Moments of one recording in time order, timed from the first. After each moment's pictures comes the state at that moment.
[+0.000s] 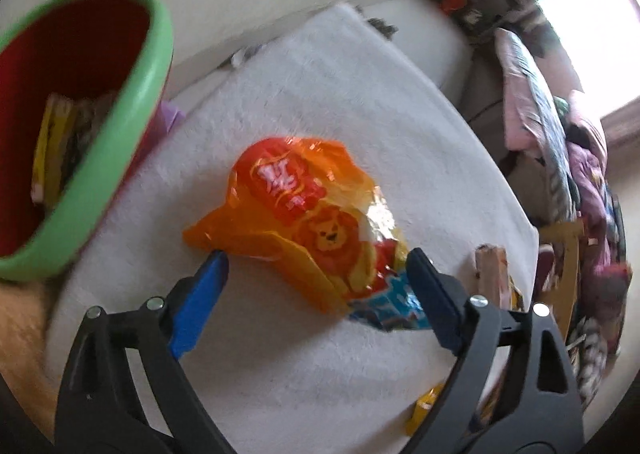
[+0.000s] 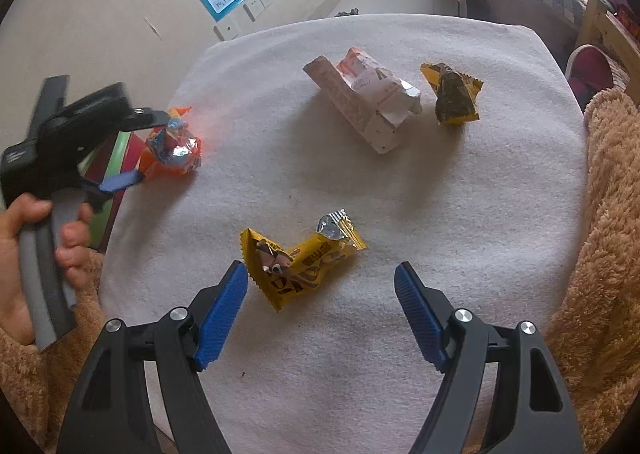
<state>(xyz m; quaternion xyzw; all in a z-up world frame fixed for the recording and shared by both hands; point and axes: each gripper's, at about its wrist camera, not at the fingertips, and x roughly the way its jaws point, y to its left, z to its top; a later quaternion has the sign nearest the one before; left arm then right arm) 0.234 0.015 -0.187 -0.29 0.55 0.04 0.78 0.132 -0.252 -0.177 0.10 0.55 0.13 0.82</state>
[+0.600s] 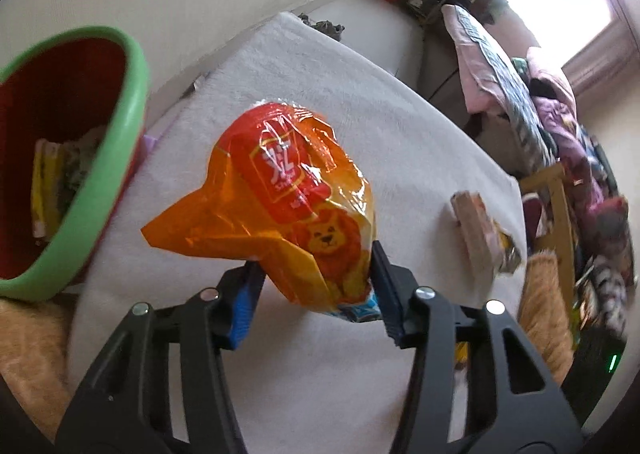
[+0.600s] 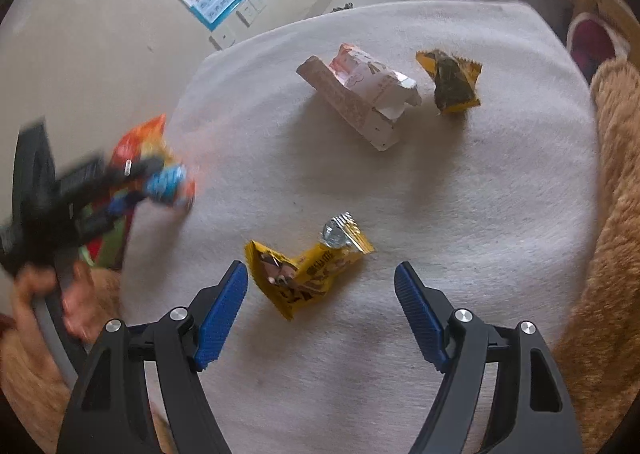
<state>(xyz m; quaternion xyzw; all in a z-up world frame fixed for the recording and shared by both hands) 0.193 0.009 -0.163 -0.20 0.51 -0.05 0.83 0.144 -0.264 -0.183 0.18 0.56 0.14 0.80</state>
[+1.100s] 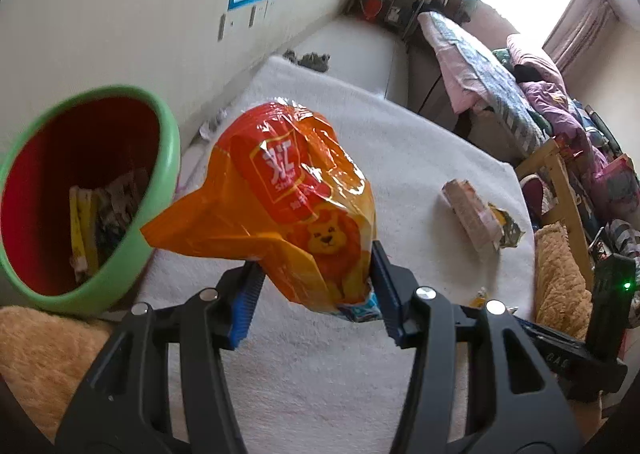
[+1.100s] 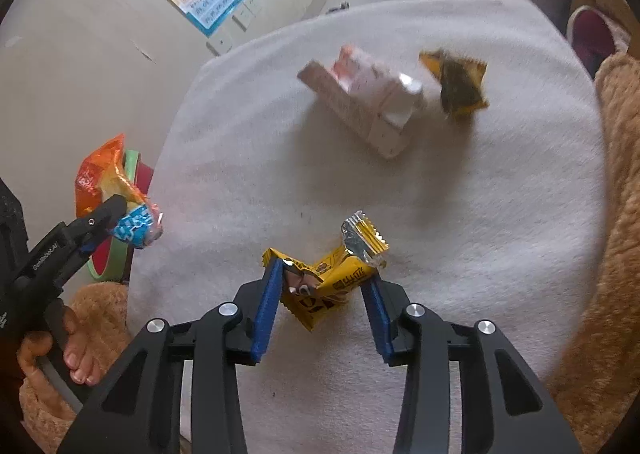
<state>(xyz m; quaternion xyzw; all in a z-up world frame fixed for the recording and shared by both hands) 0.160 0.012 -0.132 -0.13 0.46 -0.05 0.88 0.148 -0.259 -0.169 0.17 0.54 0.13 0.81</state>
